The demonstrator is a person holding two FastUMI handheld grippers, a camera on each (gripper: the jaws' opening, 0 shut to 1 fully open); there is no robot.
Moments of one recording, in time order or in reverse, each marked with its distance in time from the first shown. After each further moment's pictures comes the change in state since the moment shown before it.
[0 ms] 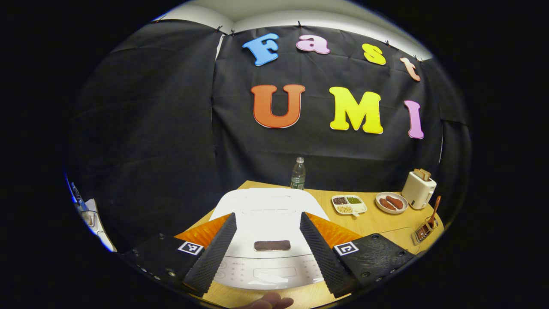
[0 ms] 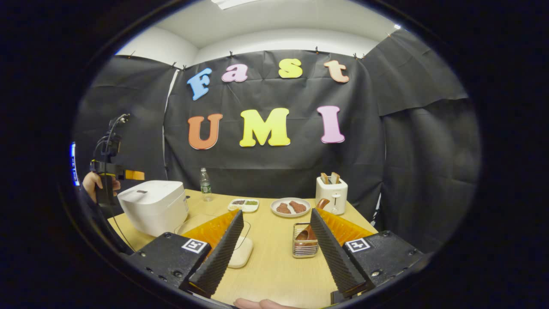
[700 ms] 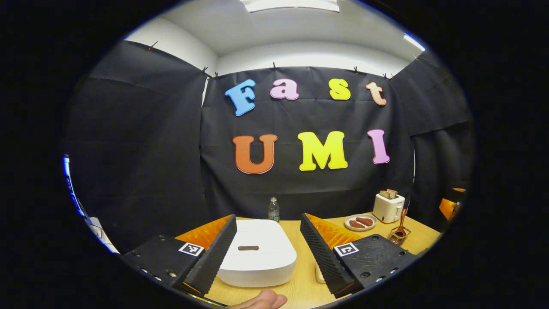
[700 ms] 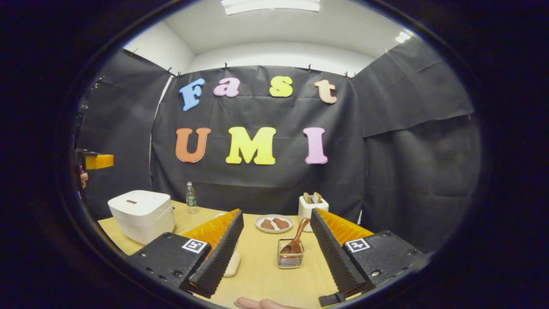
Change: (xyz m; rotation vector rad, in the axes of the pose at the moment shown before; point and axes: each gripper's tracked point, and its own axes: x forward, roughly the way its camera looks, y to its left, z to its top) left arm -0.139 -0.064 0.054 0.062 -0.286 -0.132; right arm -0.027 -0.001 0.049 -0.053 -0.127 -0.118
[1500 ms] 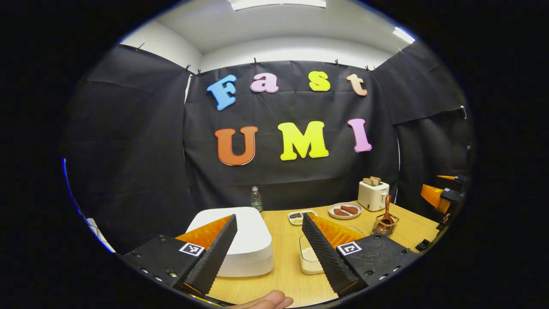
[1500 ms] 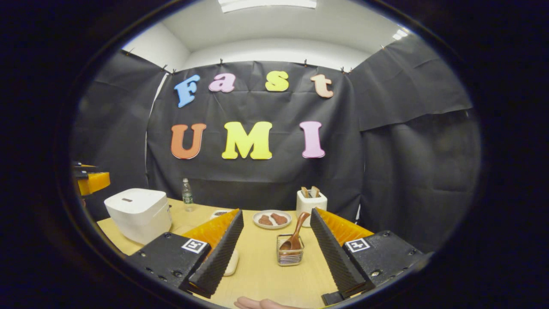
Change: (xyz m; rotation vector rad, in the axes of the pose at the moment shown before) left arm -0.014 -0.039 -0.037 0.055 0.042 -0.053; right arm 0.012 -0.003 -0.020 0.019 0.040 -0.017
